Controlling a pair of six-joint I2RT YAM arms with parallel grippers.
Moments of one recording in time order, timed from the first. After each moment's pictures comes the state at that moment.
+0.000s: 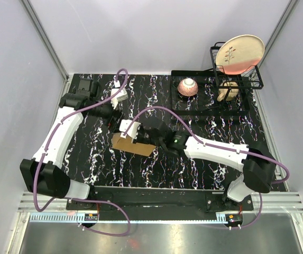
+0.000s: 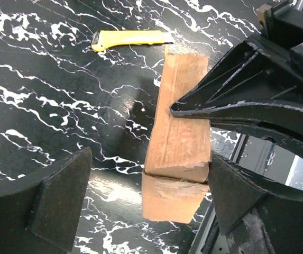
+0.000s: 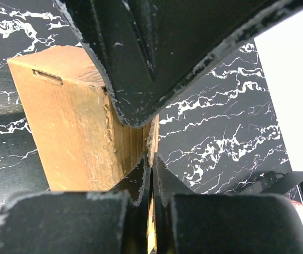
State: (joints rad) left arm -0.19 1.40 1.39 -1.05 0.82 0.61; right arm 1.08 1.57 1.17 -0.01 0.11 -0.52
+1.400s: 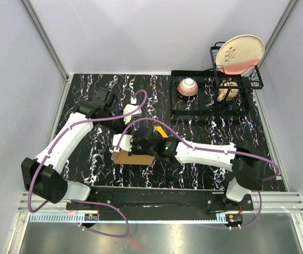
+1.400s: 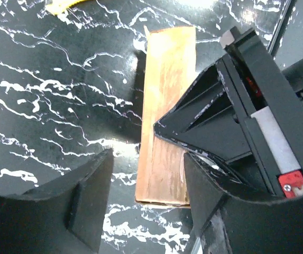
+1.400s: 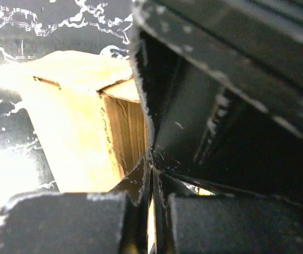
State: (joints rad) left arm -0.38 1.36 1.29 -1.07 0.62 0.68; right arm 1.16 1.65 1.18 -0.07 0.11 -0.52
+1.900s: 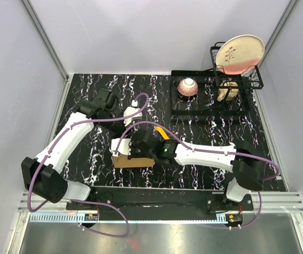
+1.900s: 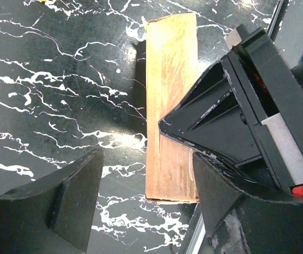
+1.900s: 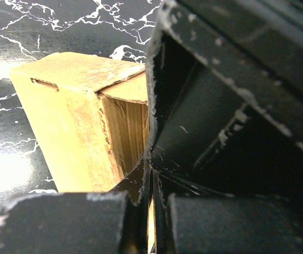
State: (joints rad) left arm -0.41 1.37 1.30 -1.12 0.59 0.71; right arm 1.19 1.66 1.19 -0.11 0.12 -0.55
